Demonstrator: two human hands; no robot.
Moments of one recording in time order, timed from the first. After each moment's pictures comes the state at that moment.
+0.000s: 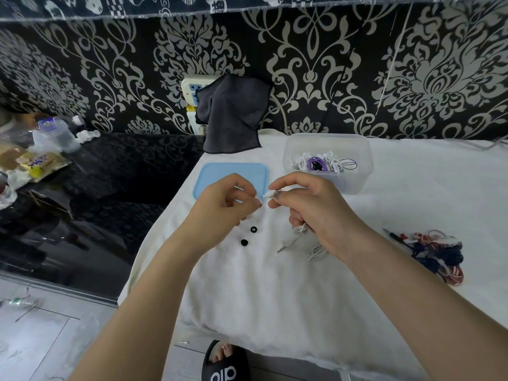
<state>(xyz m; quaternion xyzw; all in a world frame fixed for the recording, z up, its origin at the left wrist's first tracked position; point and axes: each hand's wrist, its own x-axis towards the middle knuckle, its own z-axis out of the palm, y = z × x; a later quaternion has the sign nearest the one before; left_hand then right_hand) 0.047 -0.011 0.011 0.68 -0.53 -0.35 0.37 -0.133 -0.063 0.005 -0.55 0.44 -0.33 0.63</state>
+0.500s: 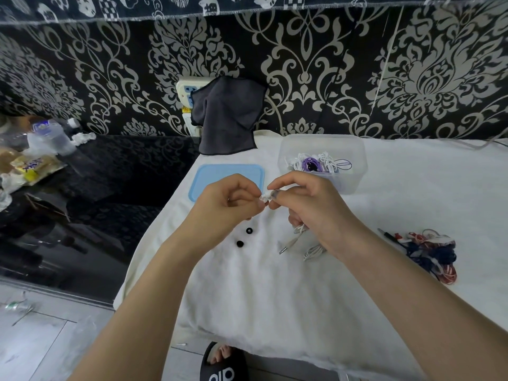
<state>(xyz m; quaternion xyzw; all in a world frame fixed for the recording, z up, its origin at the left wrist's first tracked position) 0.033 -0.008 0.021 0.63 -0.52 -0.41 0.41 -0.140 -0.062 0.009 -0.57 0.45 -0.34 0.60</state>
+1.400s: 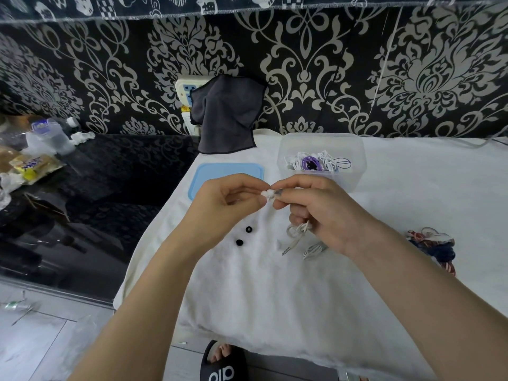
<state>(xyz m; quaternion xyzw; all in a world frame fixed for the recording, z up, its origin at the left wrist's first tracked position) 0.032 -0.007 0.024 0.61 -0.56 -0.37 0.42 -0.147 -0.067 0.011 -0.47 0.41 -0.32 0.71</state>
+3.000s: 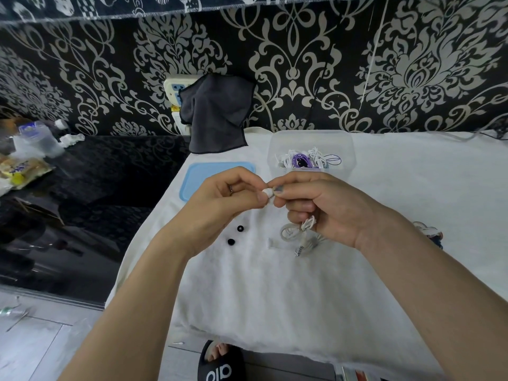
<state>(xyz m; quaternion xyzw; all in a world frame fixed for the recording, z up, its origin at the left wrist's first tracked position) 0.025 -0.016 0.026 0.50 -0.51 -0.54 0.45 -0.168 -0.074 0.019 -0.44 0.34 -0.28 0.78</state>
